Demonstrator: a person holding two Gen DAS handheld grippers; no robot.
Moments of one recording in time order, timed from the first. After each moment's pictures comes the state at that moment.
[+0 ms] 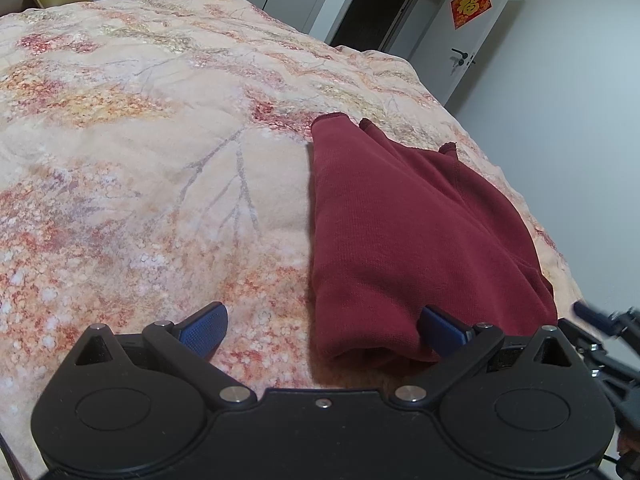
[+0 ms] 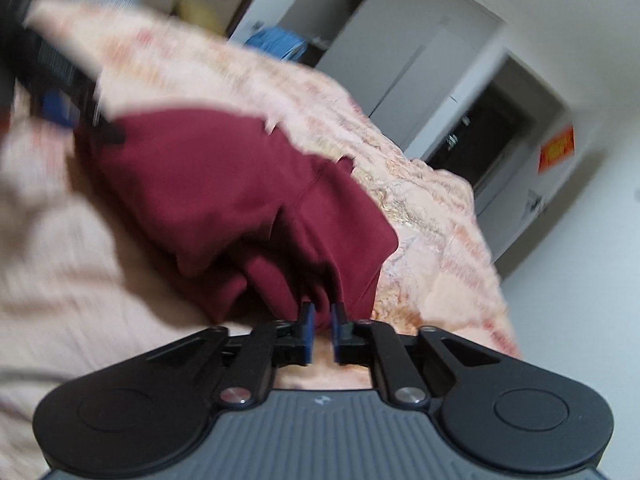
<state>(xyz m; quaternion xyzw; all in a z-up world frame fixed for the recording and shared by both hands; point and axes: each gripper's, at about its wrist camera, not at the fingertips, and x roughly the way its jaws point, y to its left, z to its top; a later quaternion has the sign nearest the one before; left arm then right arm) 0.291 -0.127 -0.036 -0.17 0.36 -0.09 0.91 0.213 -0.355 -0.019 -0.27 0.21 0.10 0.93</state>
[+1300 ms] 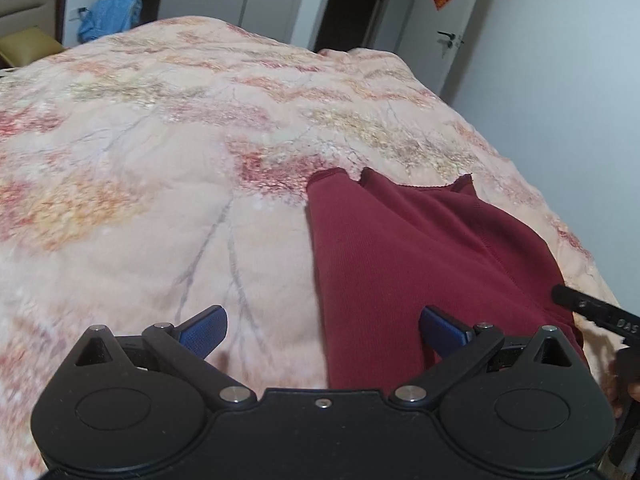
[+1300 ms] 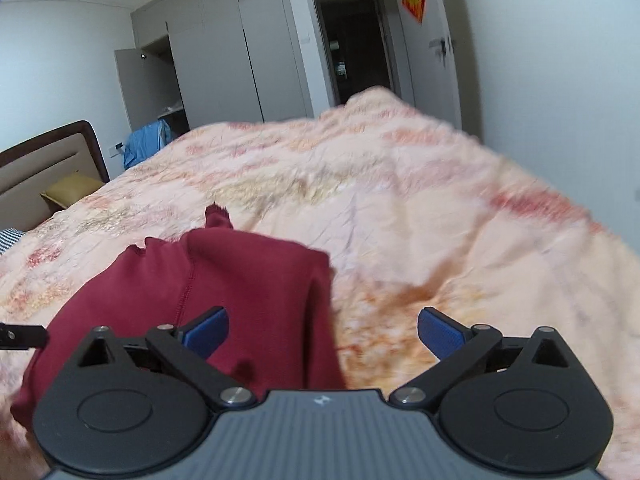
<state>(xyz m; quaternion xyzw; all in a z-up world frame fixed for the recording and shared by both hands) 0.368 -0.128 0.000 -0.09 0.36 -0.10 0.92 0.320 -0.435 -0.012 0.12 0.25 0.03 0.96</state>
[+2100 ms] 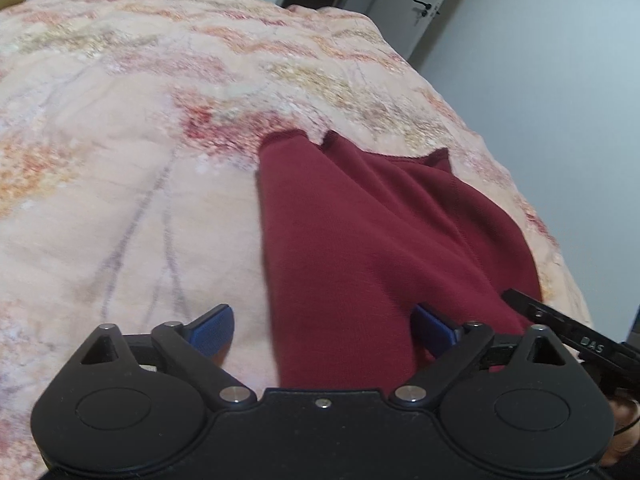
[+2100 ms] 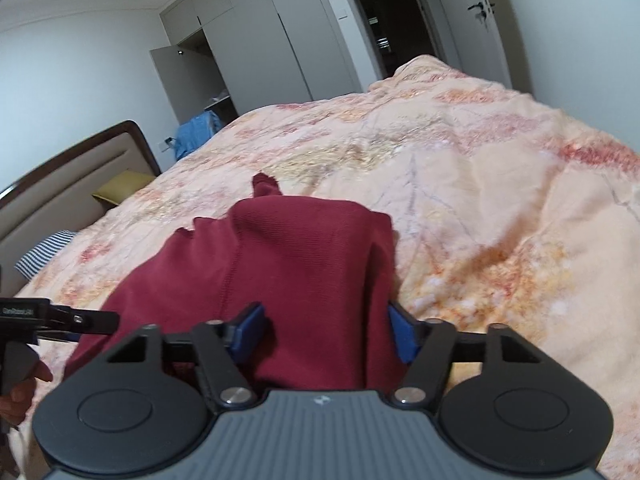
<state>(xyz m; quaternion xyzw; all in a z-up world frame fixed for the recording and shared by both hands) 0.404 -0.138 -0.020 -0.14 0.41 -0.18 0.88 0.330 -0.429 -0.034 0.17 0.27 0.13 0.94</state>
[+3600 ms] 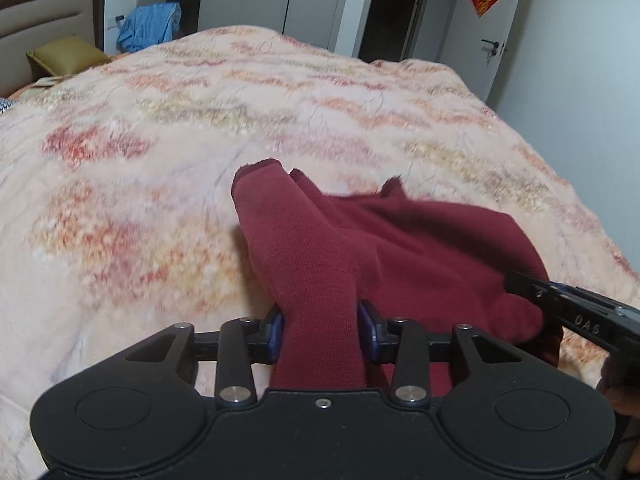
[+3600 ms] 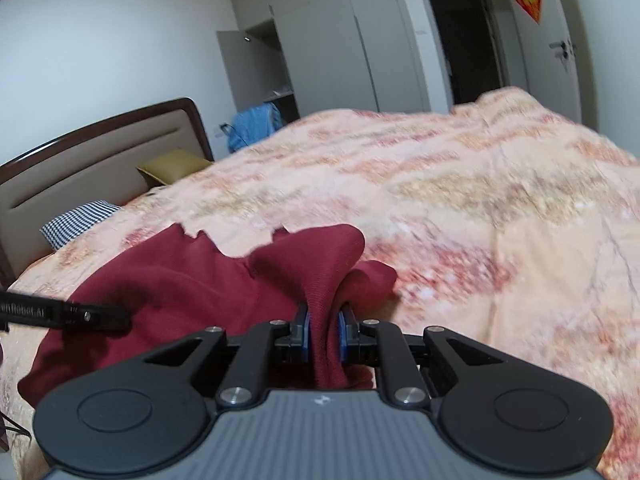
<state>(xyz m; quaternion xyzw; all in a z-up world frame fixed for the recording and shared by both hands) 0.384 -0.025 0.025 -0.08 0.36 -0.03 0.93 0.388 -0.248 0.003 0.10 0.24 0.18 0.95</state>
